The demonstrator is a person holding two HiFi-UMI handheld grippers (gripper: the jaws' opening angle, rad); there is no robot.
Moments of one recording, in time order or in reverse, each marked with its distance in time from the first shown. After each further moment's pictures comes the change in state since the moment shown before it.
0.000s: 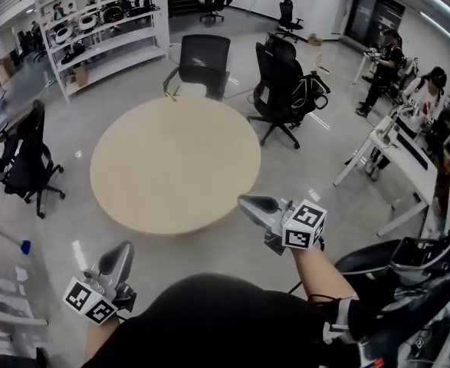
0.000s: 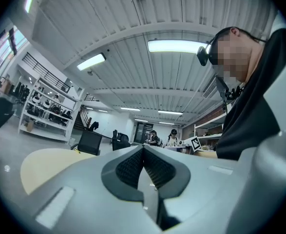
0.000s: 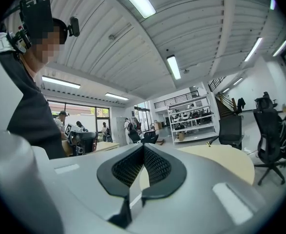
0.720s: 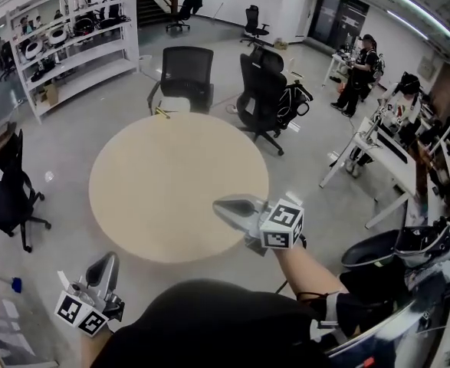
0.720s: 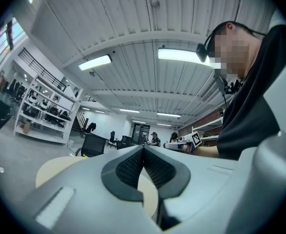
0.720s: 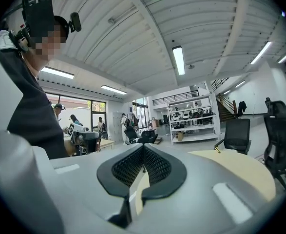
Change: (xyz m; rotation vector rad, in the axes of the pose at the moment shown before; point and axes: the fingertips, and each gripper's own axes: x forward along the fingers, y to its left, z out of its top) left arm -0.032 0.223 0.054 -0.004 -0.006 -0.076; right arm 0.223 0.017 0.029 -0.051 0.045 -0.049
